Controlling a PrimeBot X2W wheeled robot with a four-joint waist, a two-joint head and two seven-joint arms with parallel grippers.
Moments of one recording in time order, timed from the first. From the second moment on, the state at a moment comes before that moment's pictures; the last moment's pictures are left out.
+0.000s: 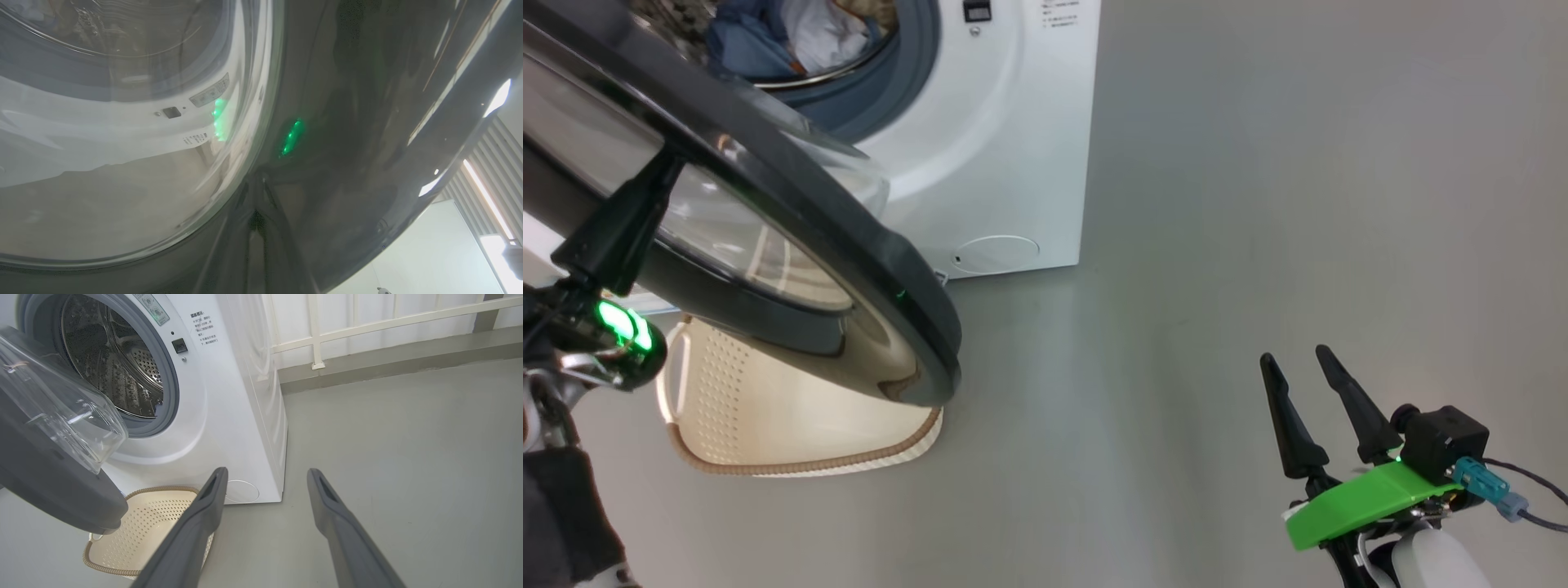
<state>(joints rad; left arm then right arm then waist) -0.63 0.05 0.41 0.22 -1.50 -0.08 0.90 -0.18 -0.10 0.09 0.25 0.33 0.12 -0.25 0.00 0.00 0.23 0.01</state>
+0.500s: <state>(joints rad) -0.71 0.04 0.42 0.32 -1.49 -0.12 0.82 -0.19 -0.08 0.09 0.25 0.33 0.12 -0.25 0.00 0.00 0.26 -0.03</state>
